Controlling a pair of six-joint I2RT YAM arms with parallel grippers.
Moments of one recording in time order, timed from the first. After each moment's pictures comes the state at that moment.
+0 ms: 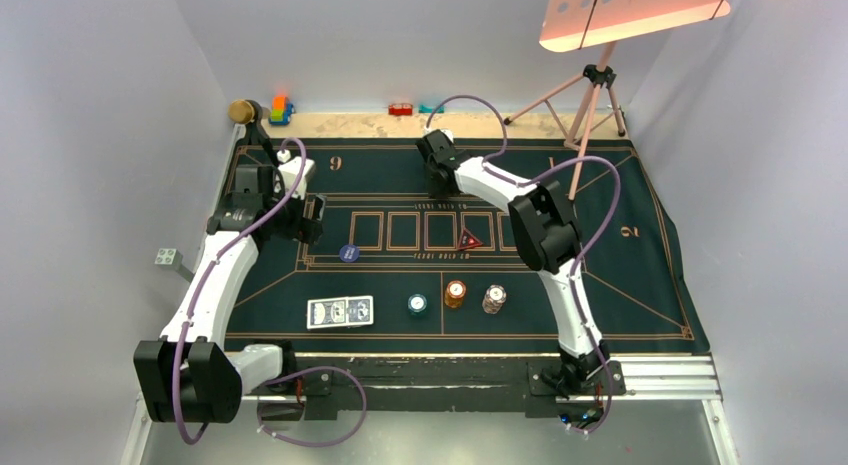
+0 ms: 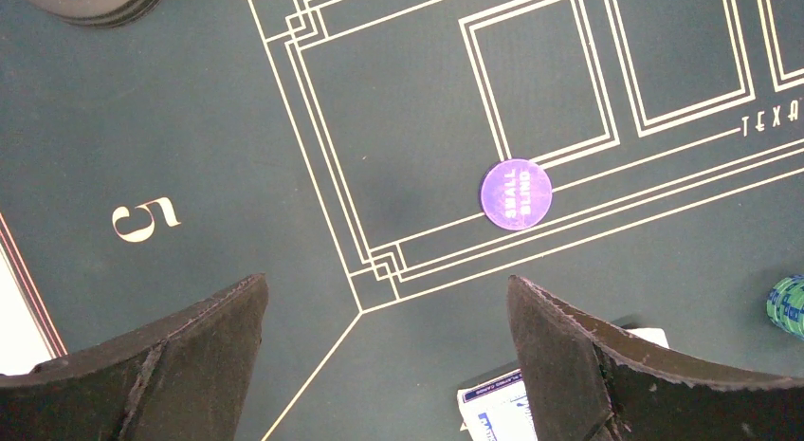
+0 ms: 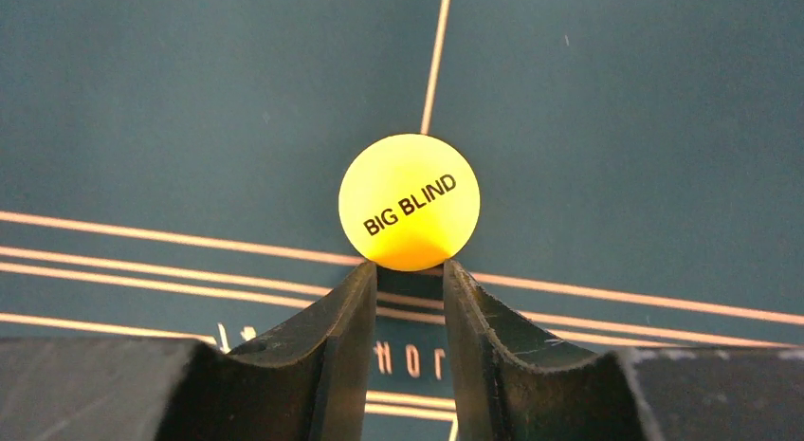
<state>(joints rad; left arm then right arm) -0.01 1.15 0.93 -0.65 0.18 0.22 0.59 2.26 1.77 -0.50 0.30 0.36</state>
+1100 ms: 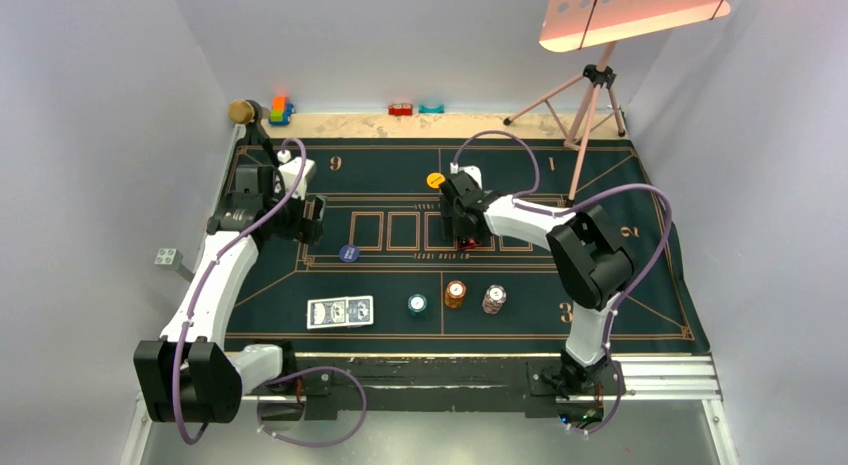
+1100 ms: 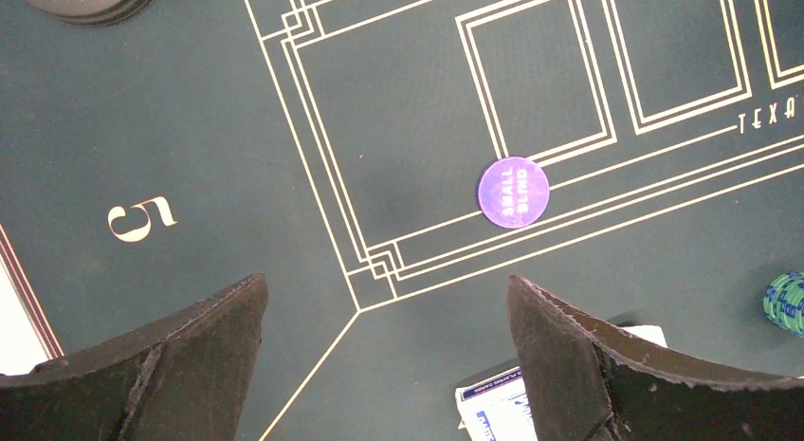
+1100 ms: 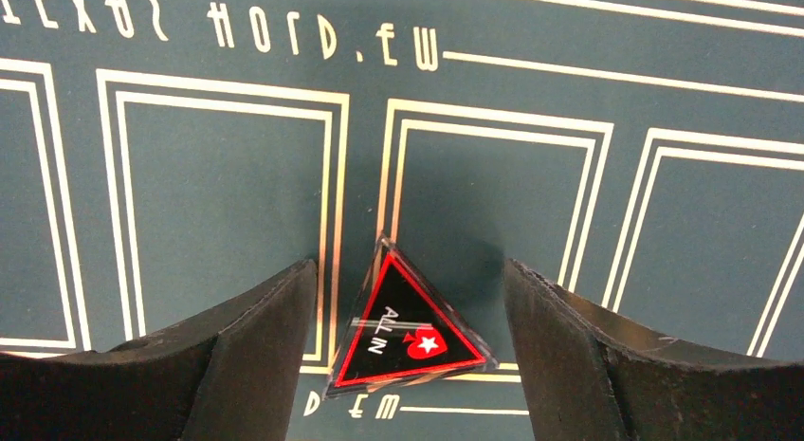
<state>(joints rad) -0.01 1.15 0.93 -0.65 0.18 0.22 0.64 1.87 1.18 -0.37 0.35 0.44</state>
